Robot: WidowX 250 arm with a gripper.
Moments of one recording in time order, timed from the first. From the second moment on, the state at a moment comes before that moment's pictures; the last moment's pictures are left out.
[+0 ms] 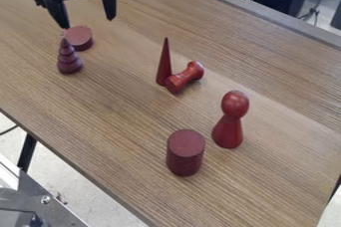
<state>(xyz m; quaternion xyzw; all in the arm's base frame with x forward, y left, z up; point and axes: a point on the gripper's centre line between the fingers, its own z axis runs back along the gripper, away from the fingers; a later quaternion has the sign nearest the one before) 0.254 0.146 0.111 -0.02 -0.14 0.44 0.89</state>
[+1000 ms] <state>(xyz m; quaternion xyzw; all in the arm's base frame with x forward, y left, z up) 0.247 0.179 0.050 -0.05 -0.06 0.50 0.86</state>
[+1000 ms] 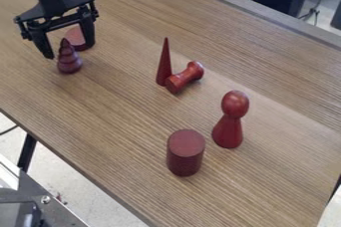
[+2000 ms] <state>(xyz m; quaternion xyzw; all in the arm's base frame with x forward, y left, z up) 0.245 0.162 0.054 -0.05 -0.03 0.47 0.88</state>
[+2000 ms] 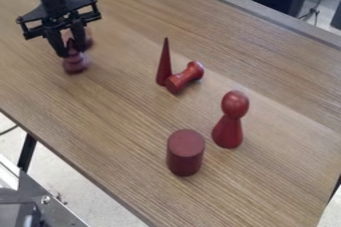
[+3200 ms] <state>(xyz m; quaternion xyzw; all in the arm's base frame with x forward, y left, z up) 0.245 0.070 0.086 -0.06 -0.05 0.31 0.95</state>
